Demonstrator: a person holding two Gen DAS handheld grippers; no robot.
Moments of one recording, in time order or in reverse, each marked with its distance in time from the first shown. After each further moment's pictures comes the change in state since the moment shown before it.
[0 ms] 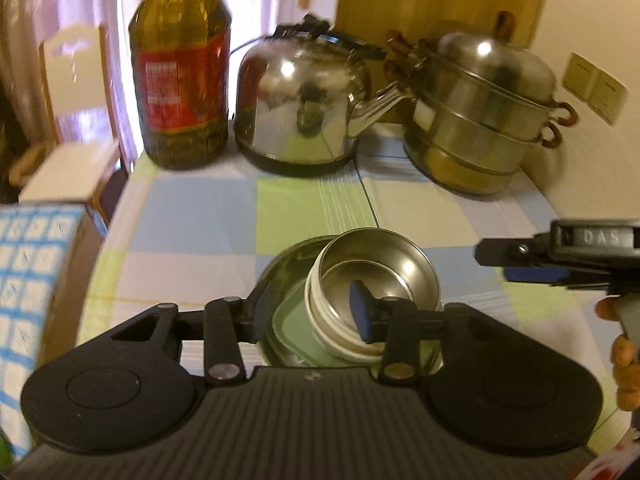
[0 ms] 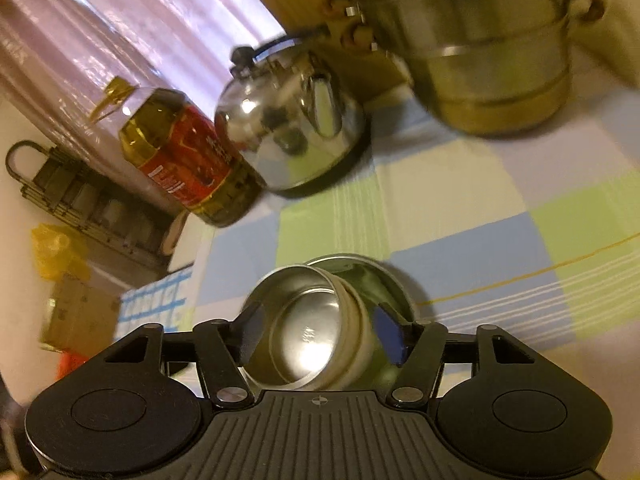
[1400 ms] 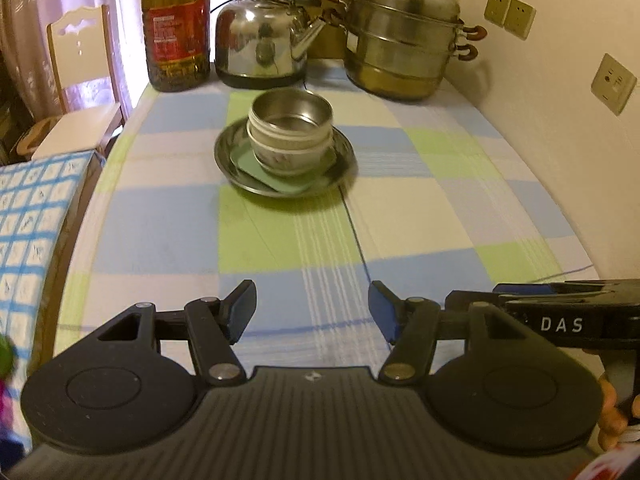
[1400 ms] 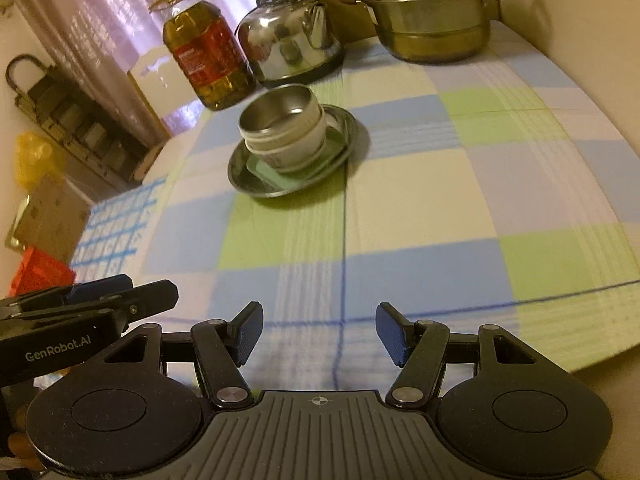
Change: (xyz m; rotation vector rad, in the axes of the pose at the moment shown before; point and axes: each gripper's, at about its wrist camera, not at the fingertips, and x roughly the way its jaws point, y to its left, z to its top) left arm -0.156 -0.087 -0.169 0.012 0.095 -0.011; right arm -0.154 0.012 -0.214 -0.143 0.087 -0.134
